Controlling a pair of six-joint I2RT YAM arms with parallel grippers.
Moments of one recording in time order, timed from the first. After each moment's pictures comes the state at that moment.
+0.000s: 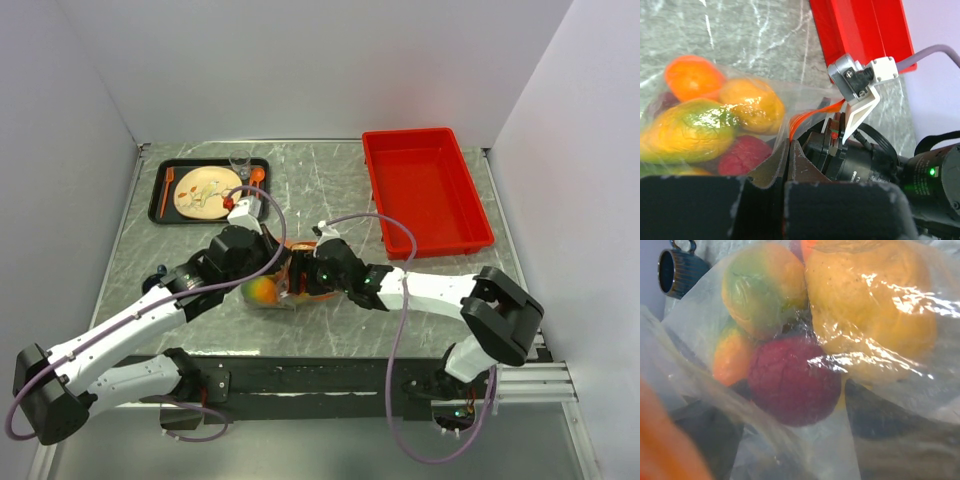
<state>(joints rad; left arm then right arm) -0.80 0.99 0.81 -0.26 -0.20 -0.78 0.96 1.52 0.81 0.13 0.01 0.80</state>
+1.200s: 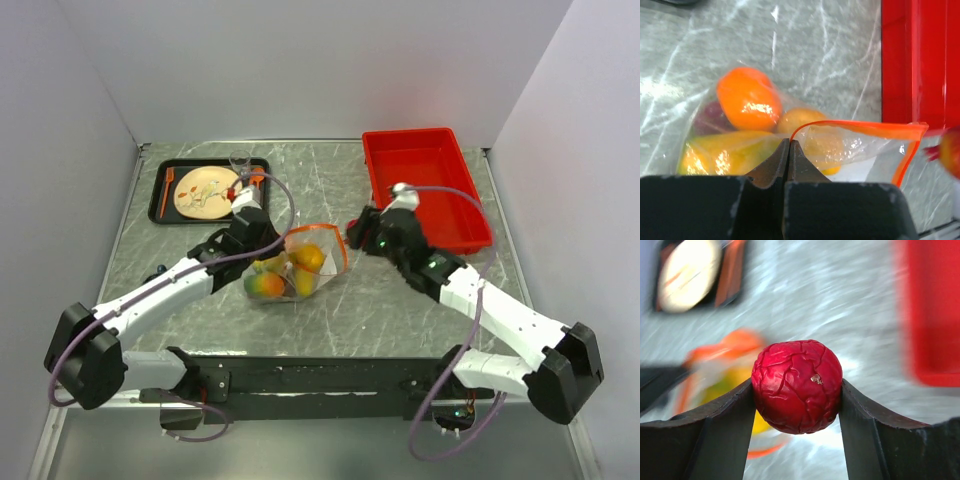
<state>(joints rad) -0.66 1.25 0.87 -0.22 -0.27 -0.83 0.68 1.12 0.85 -0.21 0.29 0.64</state>
